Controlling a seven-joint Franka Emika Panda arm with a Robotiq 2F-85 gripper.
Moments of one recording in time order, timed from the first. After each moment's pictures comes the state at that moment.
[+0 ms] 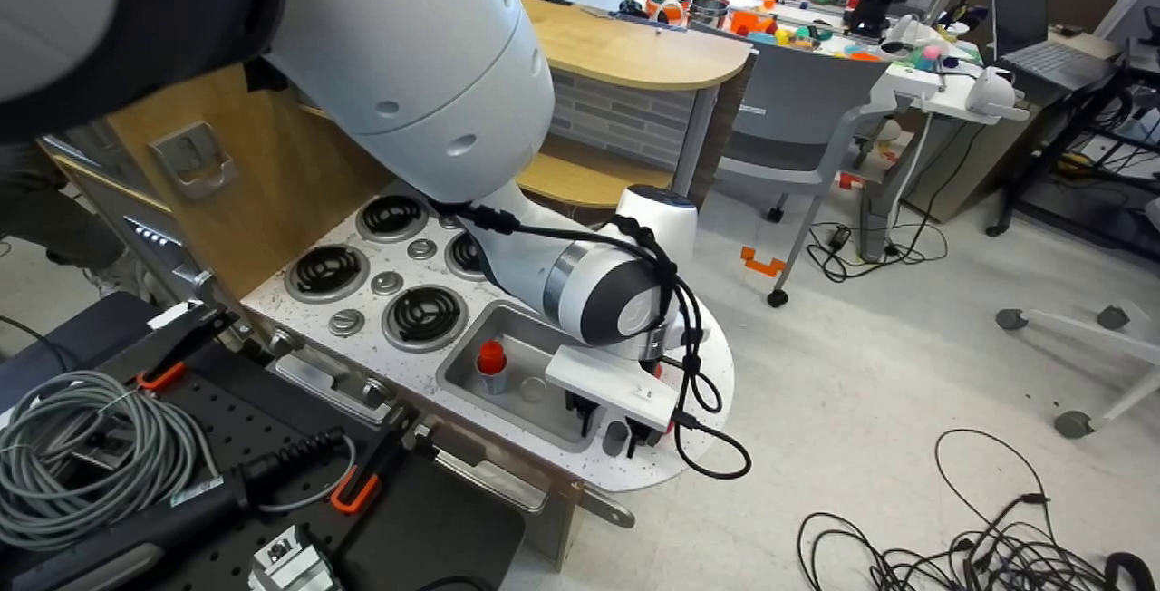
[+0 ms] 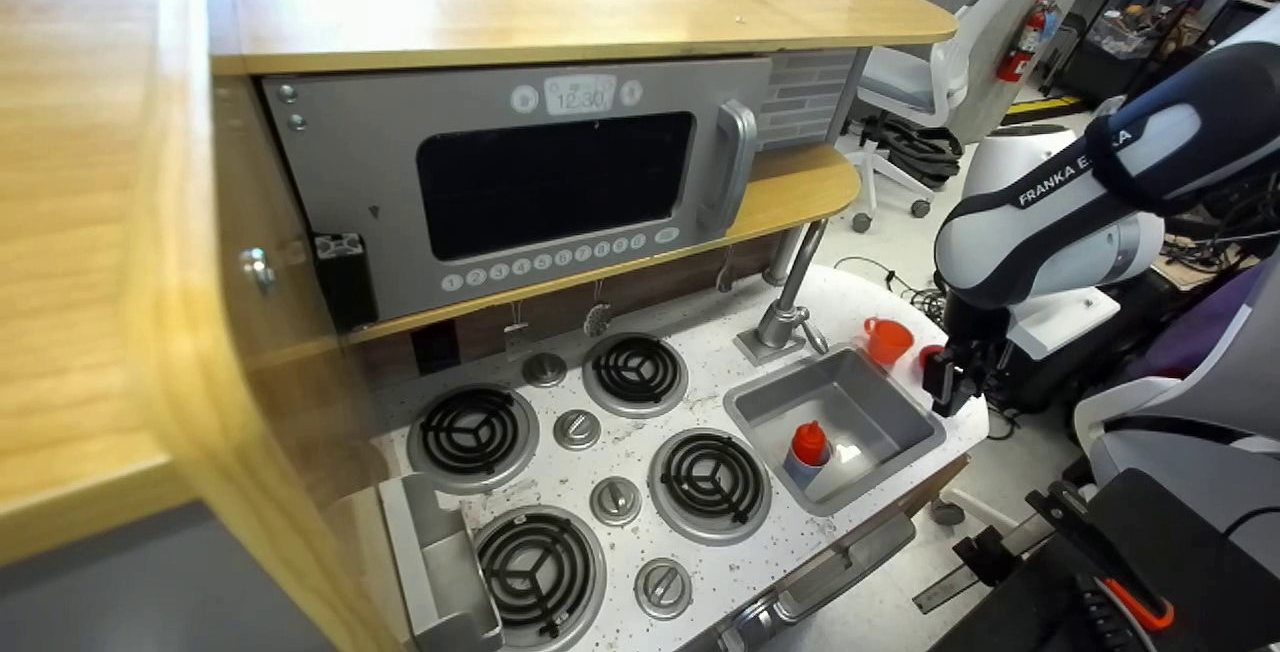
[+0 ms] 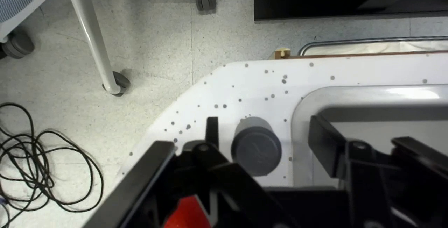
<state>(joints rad) -0.32 1.05 -0.17 -1.63 -0.13 2.44 -0.32</state>
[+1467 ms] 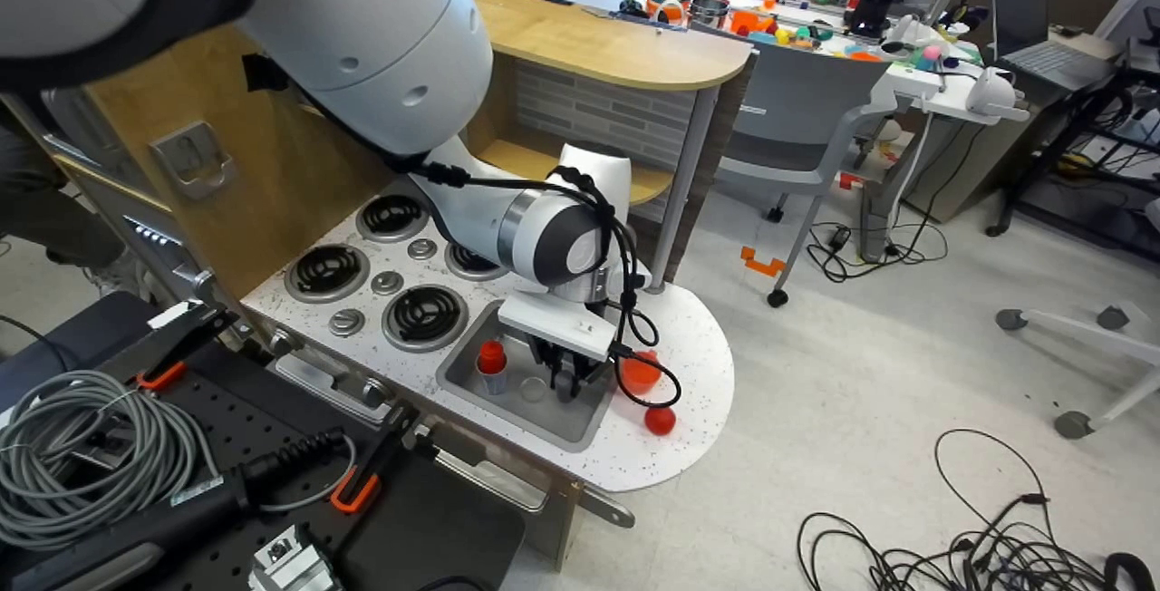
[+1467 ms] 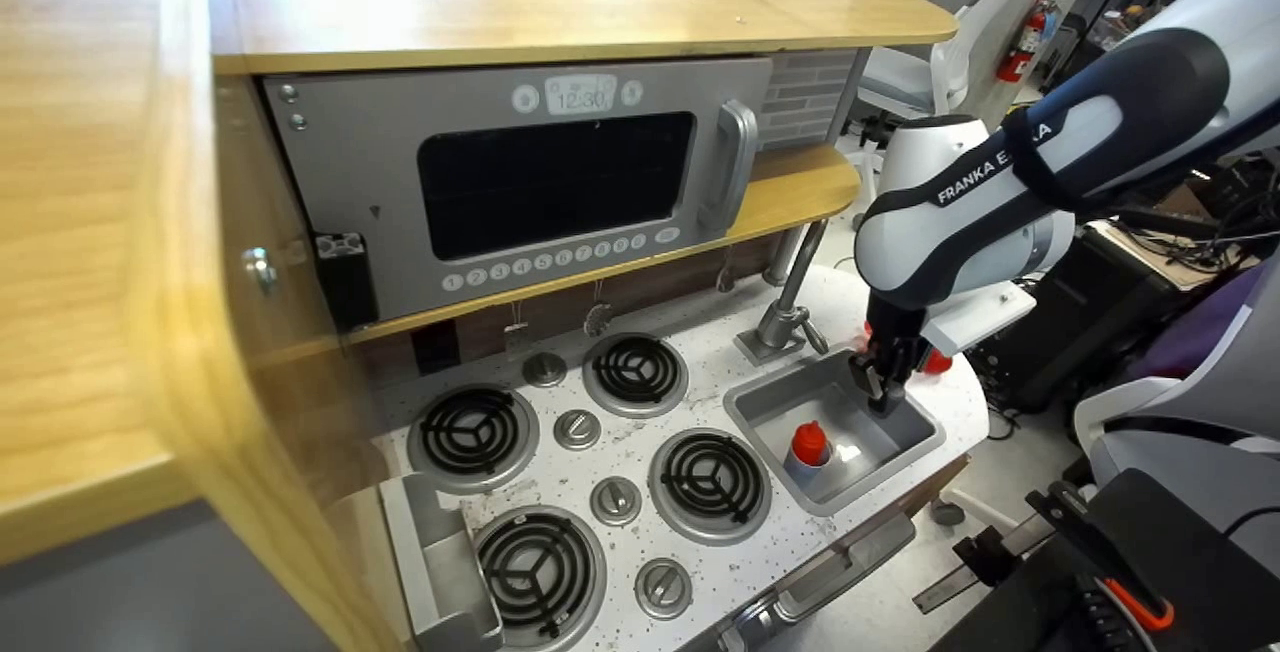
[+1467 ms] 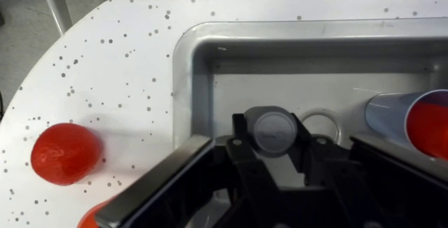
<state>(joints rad) -0.21 1.06 -0.12 -1.60 -0.13 2.41 -0.22</state>
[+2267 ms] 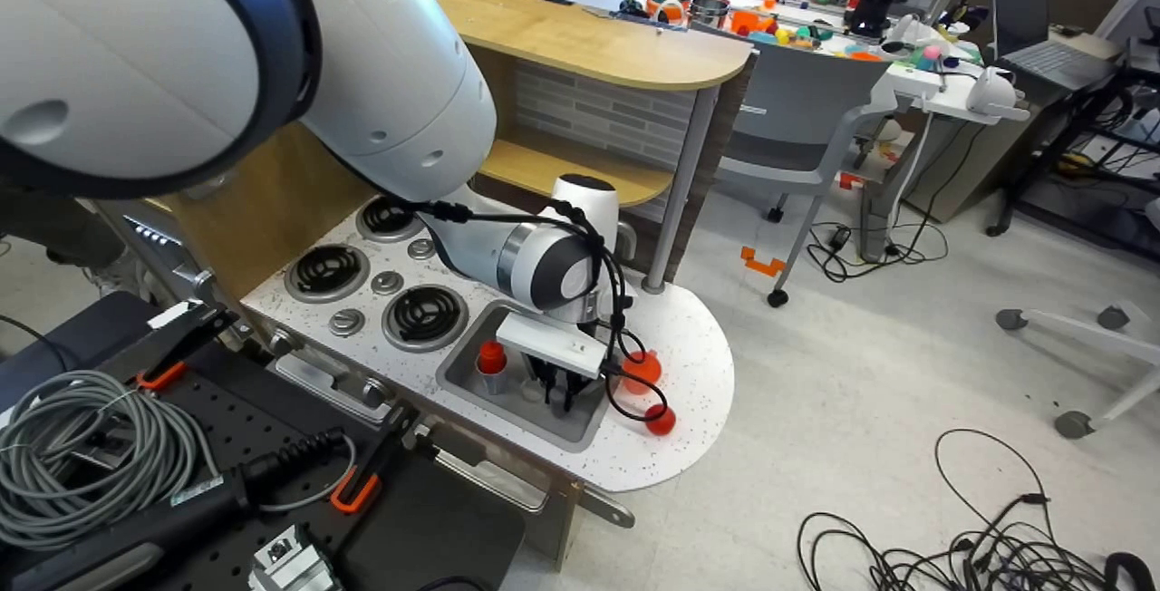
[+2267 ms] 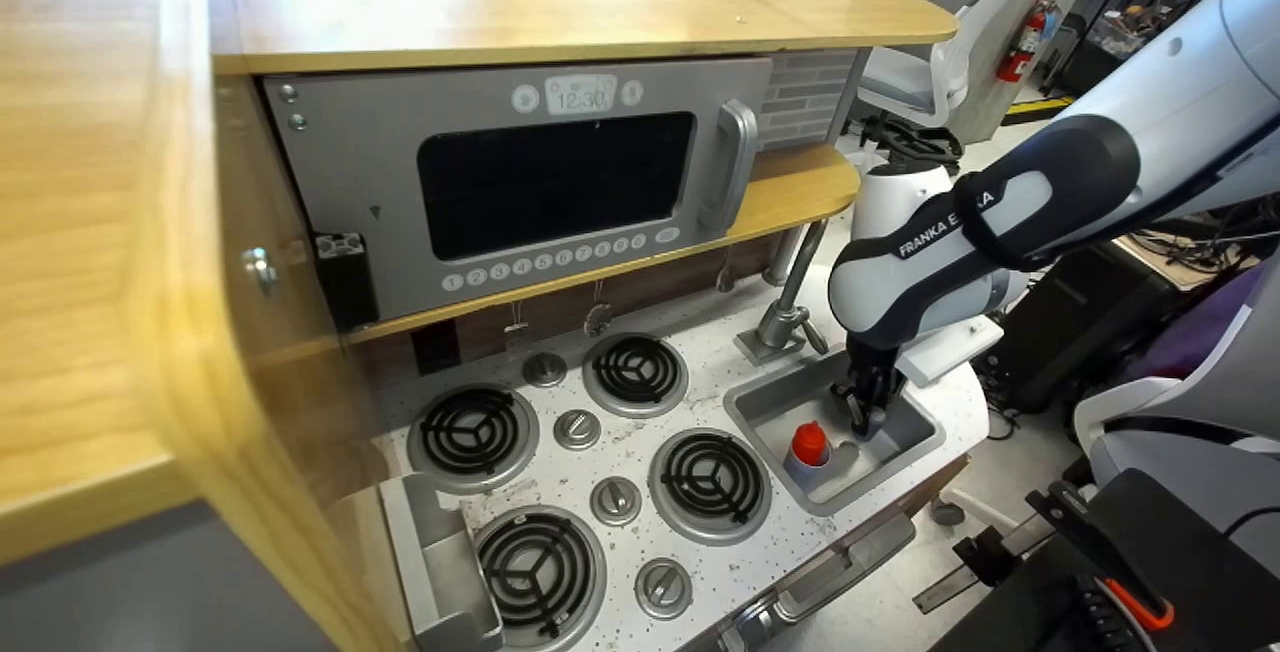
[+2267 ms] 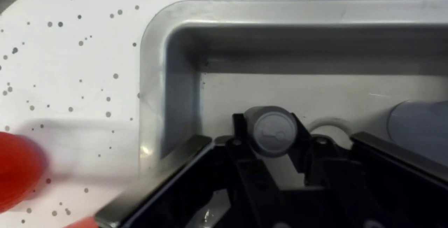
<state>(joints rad) -0.20 1.20 -0.12 -1.48 -0.13 2.41 -0.21</state>
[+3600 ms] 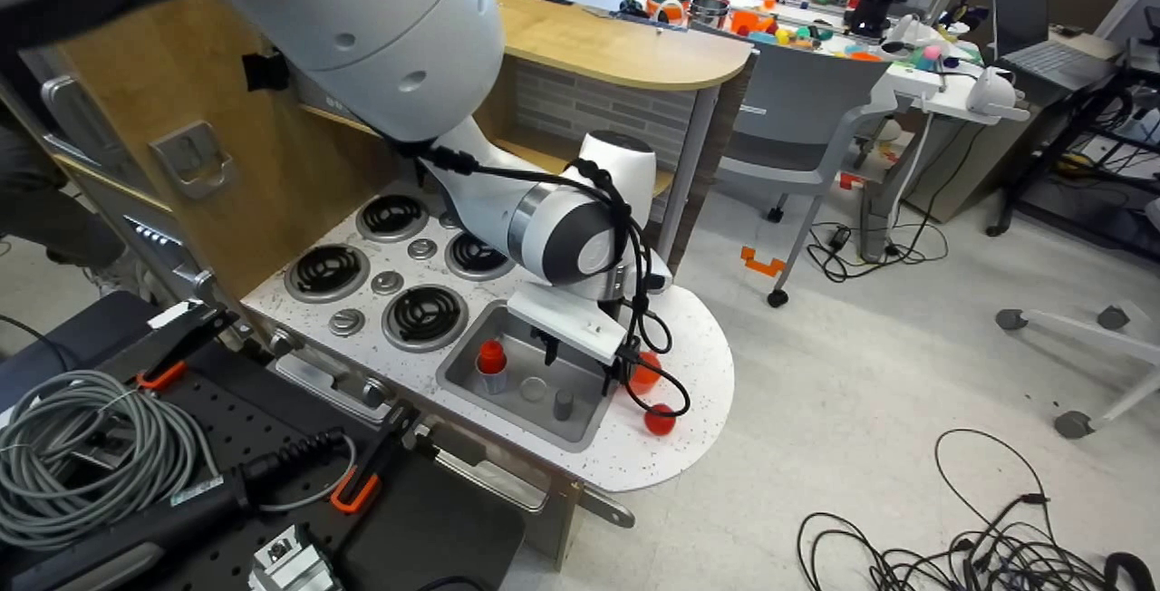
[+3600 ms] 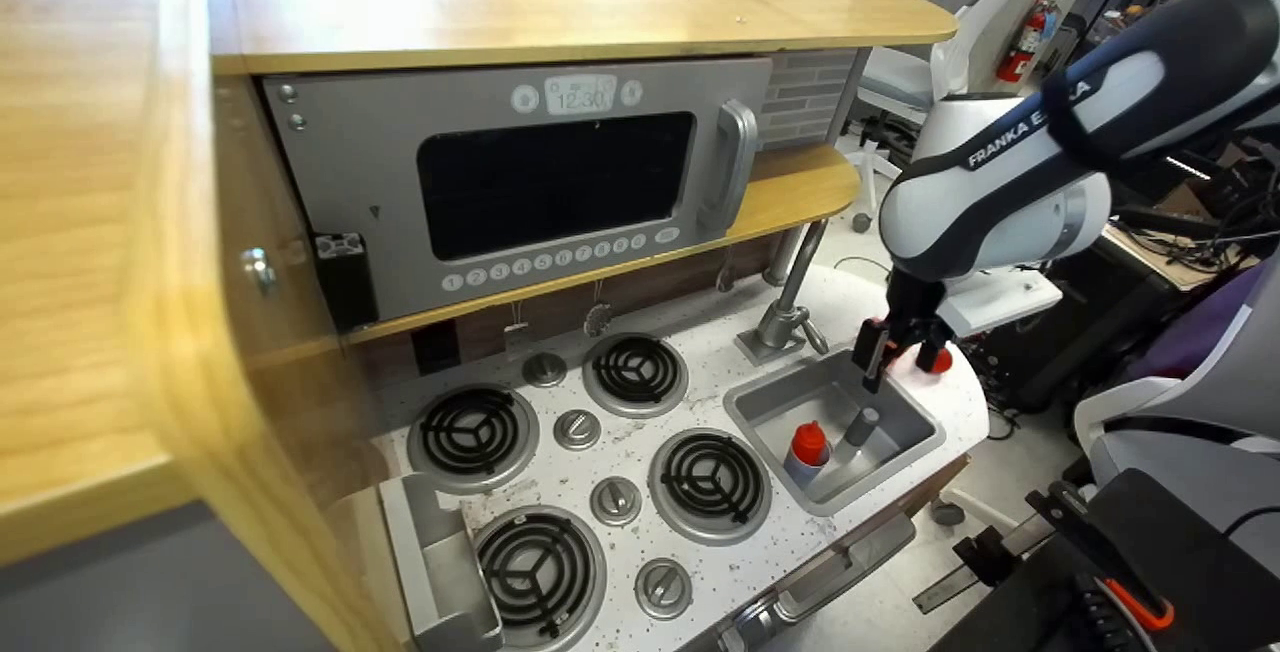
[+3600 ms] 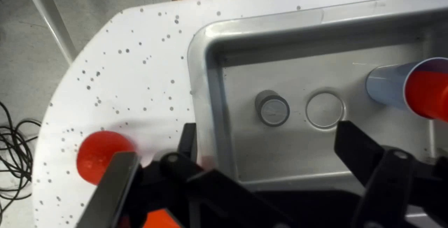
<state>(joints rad) -0.24 1.00 -0.12 -1.64 -0.07 2.44 -0.19</state>
